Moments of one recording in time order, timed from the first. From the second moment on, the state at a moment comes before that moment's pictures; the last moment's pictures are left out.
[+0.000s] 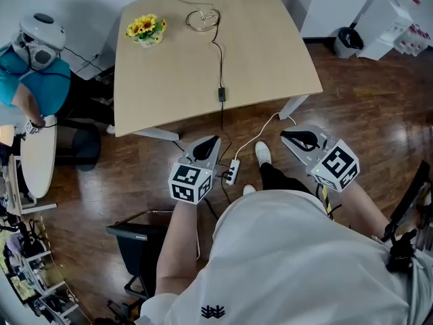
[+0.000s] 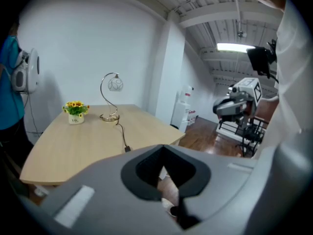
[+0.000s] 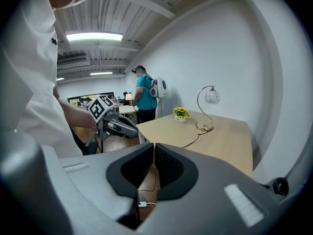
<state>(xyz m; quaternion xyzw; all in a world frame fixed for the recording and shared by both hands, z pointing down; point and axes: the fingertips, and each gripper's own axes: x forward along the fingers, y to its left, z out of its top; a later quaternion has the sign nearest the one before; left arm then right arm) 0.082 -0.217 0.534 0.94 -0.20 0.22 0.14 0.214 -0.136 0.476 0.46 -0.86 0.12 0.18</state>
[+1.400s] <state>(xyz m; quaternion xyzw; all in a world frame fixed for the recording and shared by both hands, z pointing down) 0.157 -0.373 0.731 0.86 -0.19 0.45 0.15 0.312 -0.241 0.538 0.41 -0.86 0.23 0.21</state>
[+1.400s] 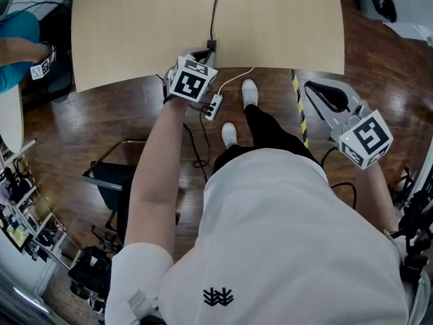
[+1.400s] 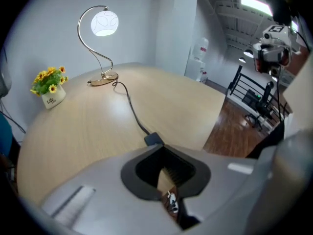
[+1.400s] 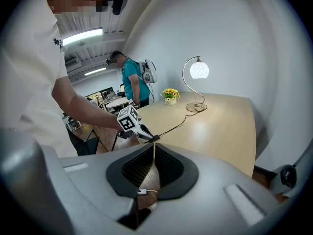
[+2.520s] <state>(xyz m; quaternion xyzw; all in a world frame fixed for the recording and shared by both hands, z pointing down) 0.022 -0.202 0.522 0.93 -0.28 0.19 0.15 0.187 -0.147 0.485 0.41 -0.89 0.12 0.19</state>
